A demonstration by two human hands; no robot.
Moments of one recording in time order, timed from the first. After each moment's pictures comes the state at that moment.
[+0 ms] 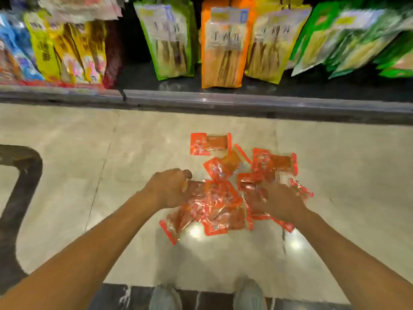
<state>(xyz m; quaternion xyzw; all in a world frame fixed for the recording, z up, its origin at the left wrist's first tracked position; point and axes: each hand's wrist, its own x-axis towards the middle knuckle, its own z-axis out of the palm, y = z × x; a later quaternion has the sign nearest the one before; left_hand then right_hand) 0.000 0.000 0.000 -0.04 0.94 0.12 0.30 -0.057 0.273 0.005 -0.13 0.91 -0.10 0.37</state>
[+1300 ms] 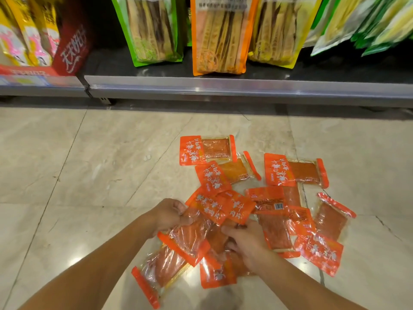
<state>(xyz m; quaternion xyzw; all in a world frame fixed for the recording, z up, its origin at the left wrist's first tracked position) -0.031 -0.022 -0.250 -0.30 0.74 0.48 0.37 -0.028 0.205 -0.255 0.30 0.65 -0.61 0.34</state>
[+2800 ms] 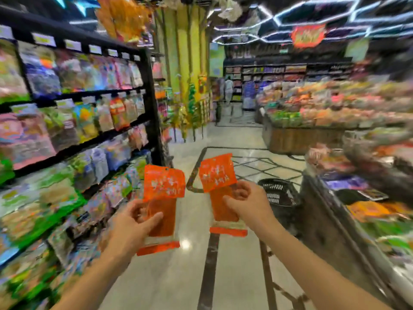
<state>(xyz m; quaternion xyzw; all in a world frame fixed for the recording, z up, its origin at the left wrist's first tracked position) 0.171 0.529 0.833 0.40 0.69 0.58 0.15 0.399 0.666 0.857 0.39 0.68 -0.44 -0.43</state>
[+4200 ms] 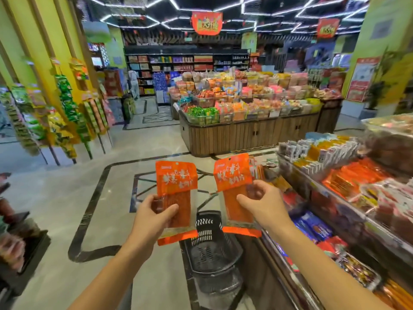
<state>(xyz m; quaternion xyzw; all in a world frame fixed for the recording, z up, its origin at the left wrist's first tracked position) 0.353 1.470 0.805 0.48 0.60 0.51 0.38 0.603 1.486 0.811 0.54 0.55 -0.32 -0.54</state>
